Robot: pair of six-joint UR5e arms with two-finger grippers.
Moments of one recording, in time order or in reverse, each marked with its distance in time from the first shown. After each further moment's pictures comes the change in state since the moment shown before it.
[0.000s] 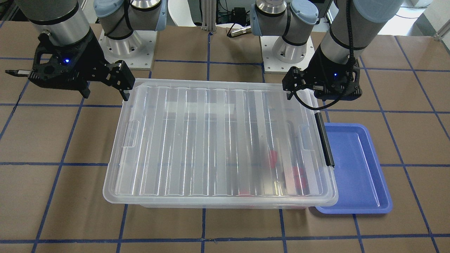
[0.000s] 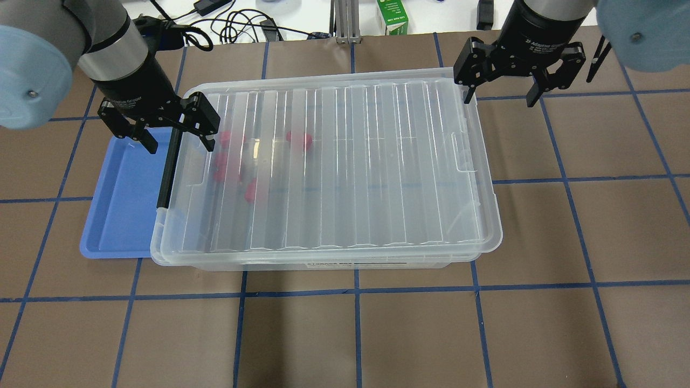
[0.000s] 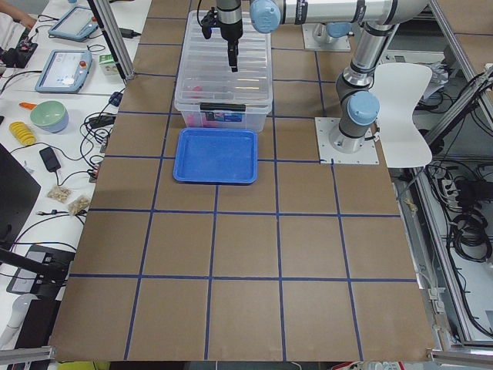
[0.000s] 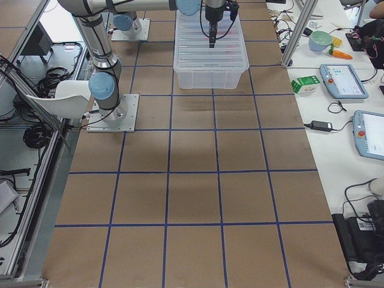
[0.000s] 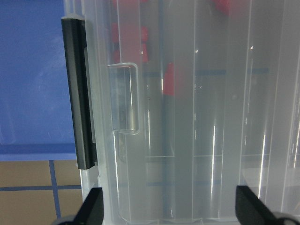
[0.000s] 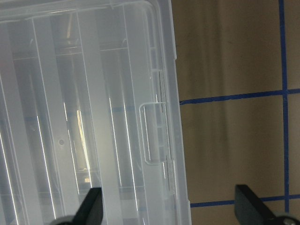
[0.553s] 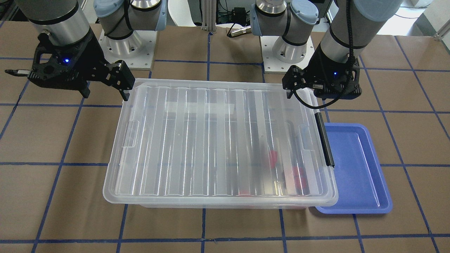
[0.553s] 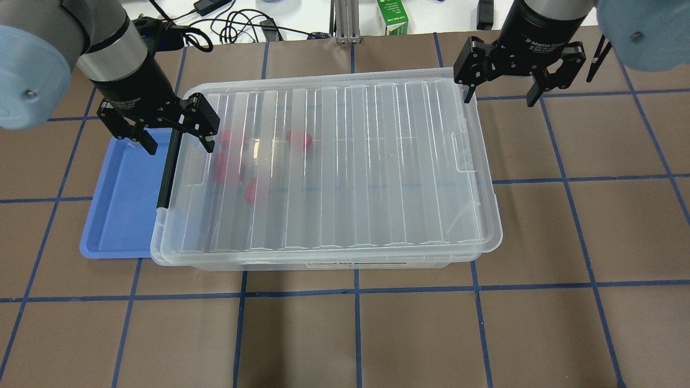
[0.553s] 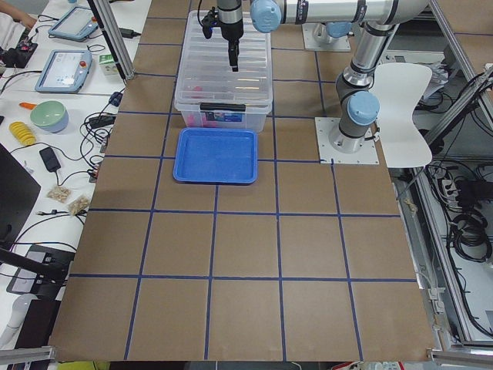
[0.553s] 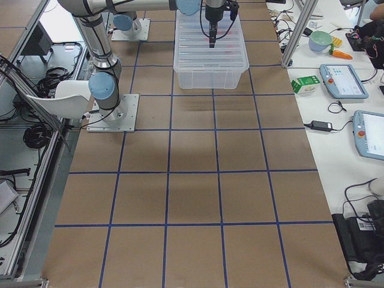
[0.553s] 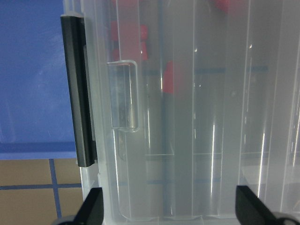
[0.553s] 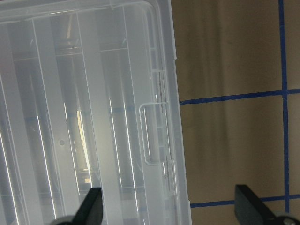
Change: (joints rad) left arm 0.000 0.001 0.000 -0.007 -0.001 0.003; right arm 0.003 -0.001 -0.004 0.004 -0.001 0.012
